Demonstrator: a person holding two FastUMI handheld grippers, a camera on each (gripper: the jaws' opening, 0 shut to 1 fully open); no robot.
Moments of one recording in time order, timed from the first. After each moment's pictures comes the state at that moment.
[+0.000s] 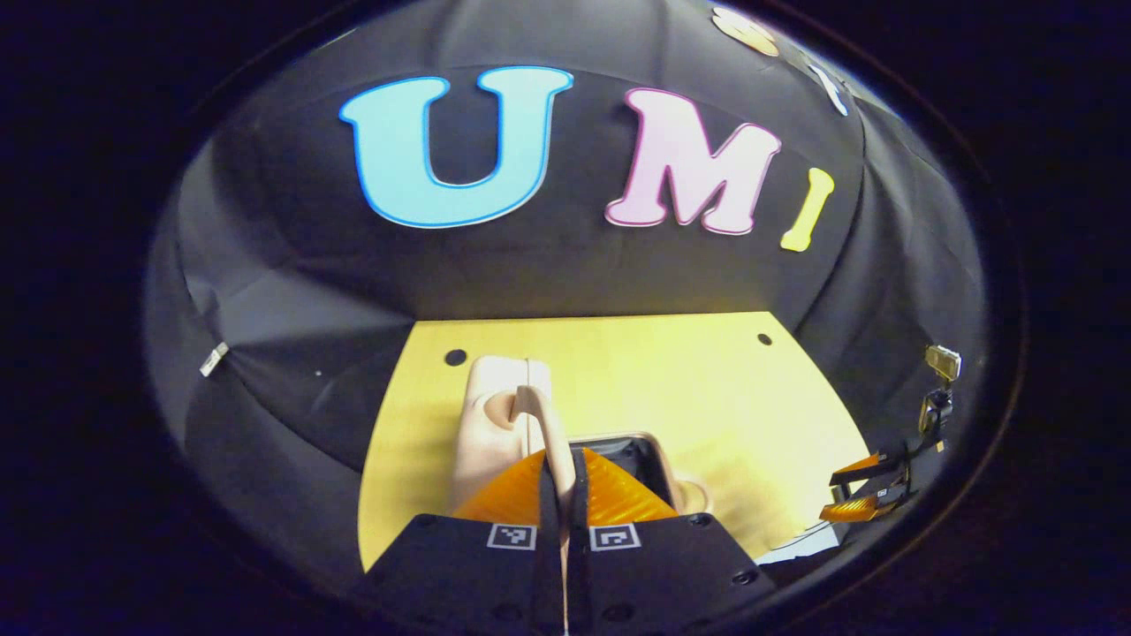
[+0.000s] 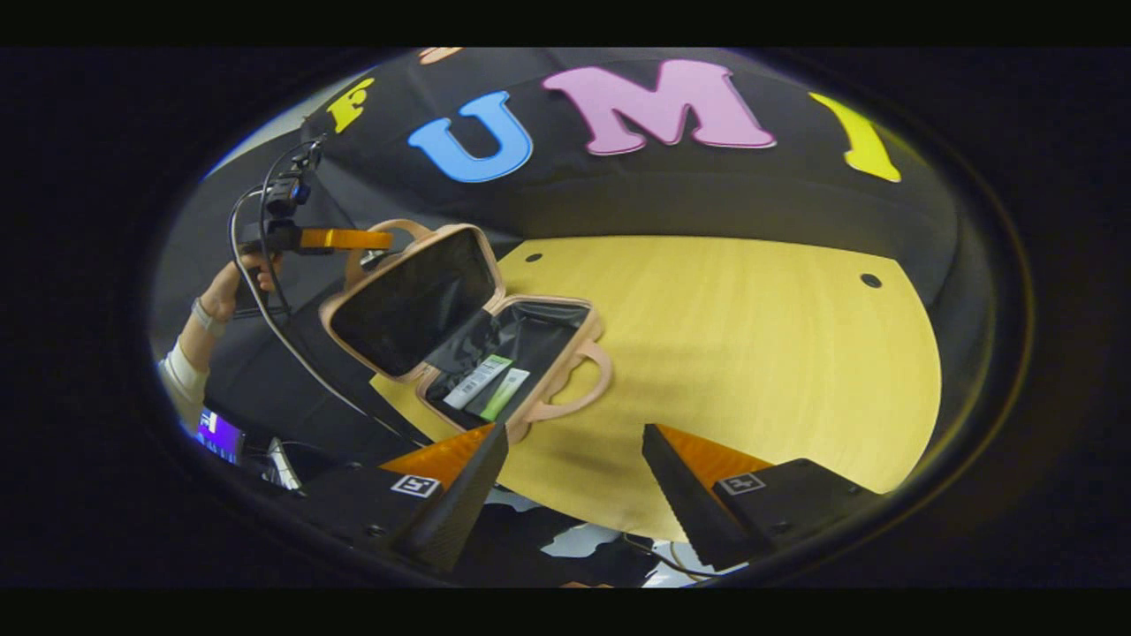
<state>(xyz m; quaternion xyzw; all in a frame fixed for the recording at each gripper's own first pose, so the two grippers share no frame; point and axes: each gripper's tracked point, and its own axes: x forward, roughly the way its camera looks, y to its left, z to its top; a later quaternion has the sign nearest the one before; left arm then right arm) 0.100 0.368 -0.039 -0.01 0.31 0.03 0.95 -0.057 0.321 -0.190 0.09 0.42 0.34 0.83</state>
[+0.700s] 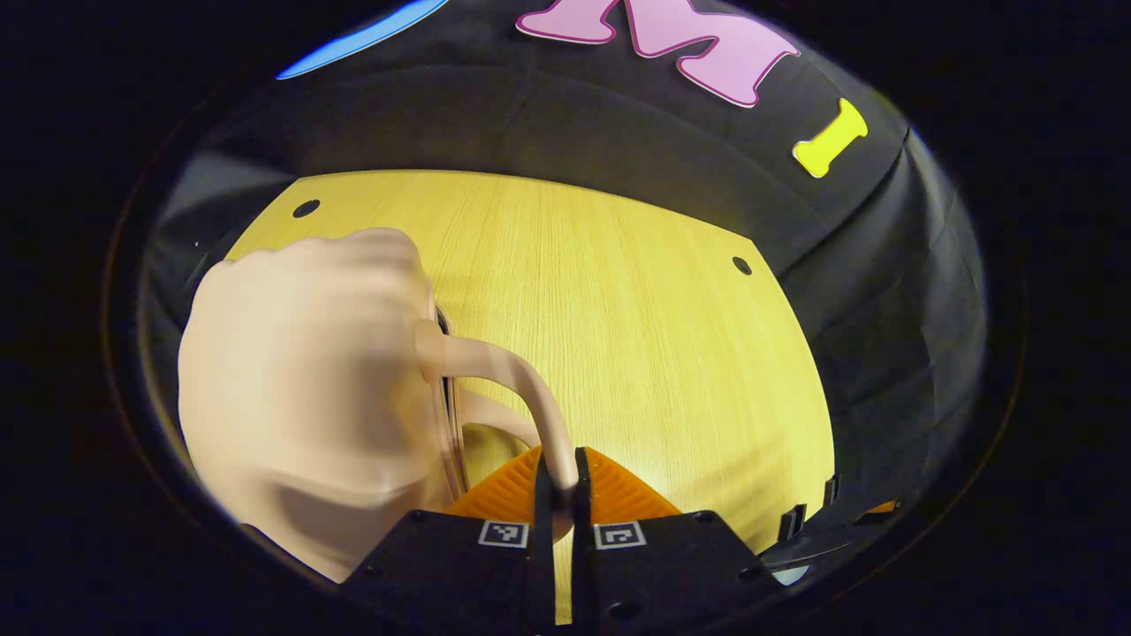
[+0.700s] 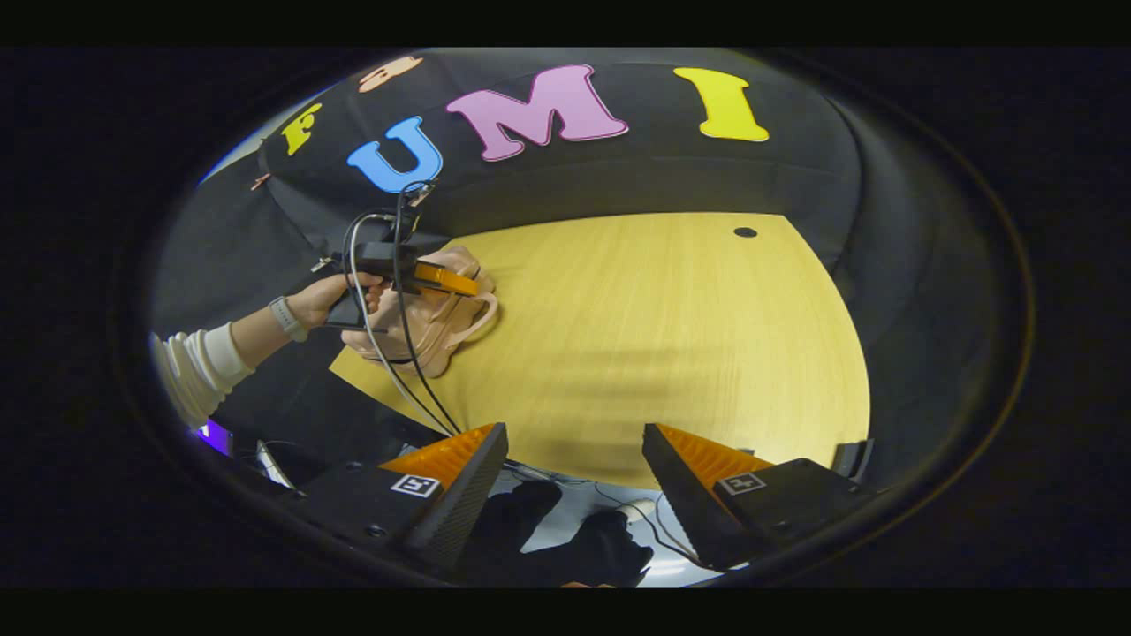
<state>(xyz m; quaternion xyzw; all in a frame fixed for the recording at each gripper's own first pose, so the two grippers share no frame) 0.164 0.246 -0.259 -0.10 0.46 0.04 0.88 -0.110 0.137 -0.222 0.09 0.44 0.27 0.85</state>
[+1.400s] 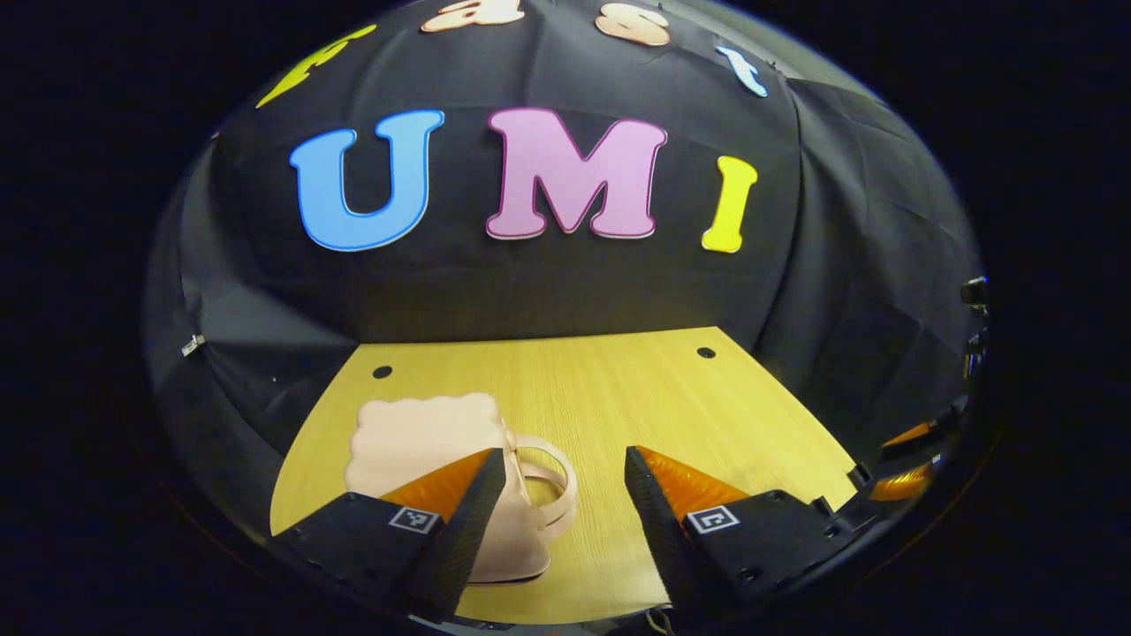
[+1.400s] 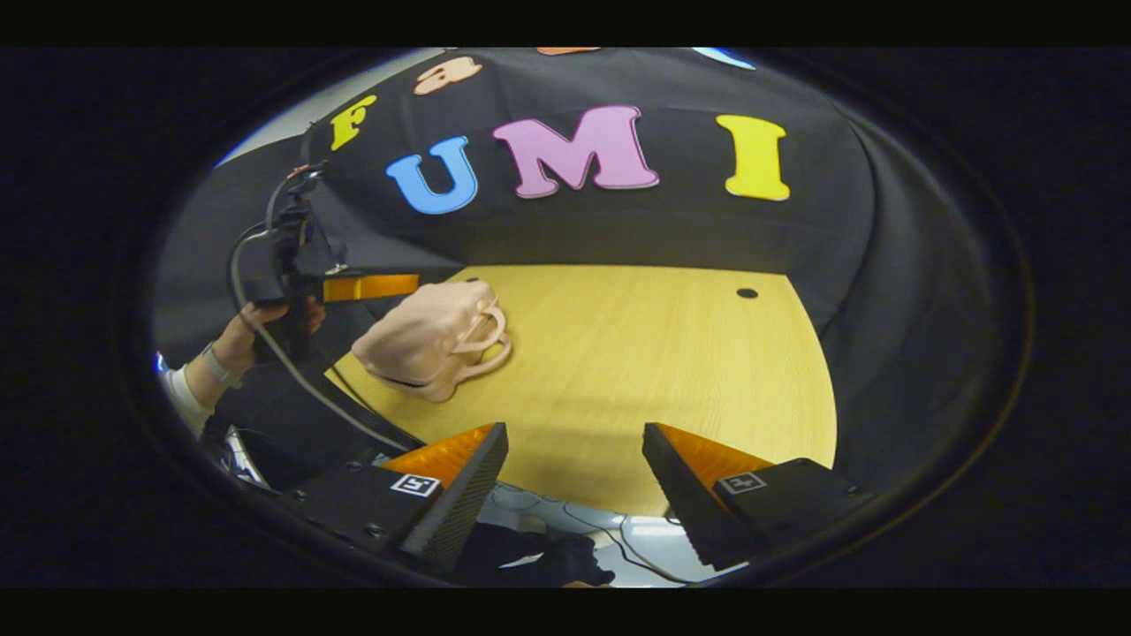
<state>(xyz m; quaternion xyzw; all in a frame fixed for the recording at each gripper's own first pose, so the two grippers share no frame) 0.035 0.217 -0.054 0.06 0.18 0.05 0.98 -0.080 0.169 -0.139 0.05 0.32 0.28 0.90</state>
